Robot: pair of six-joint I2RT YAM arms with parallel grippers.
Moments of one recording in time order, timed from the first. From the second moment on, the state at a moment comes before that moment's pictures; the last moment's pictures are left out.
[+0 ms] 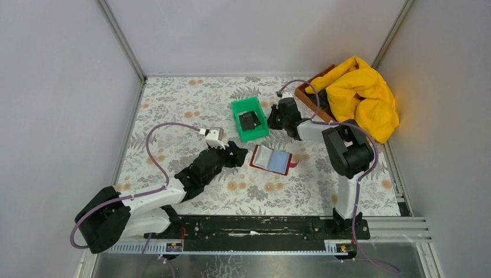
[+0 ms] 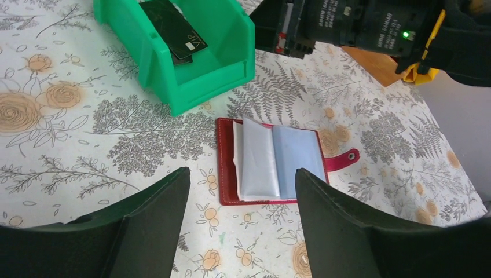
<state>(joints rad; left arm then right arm) -0.82 1.12 0.39 0.49 -0.29 -0.56 0.45 2.00 1.17 0.19 -0.04 0.46</state>
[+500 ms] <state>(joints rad) -0.82 1.13 0.45 0.41 -0.30 -0.58 0.41 1.57 0.72 0.34 -0.02 0.54</state>
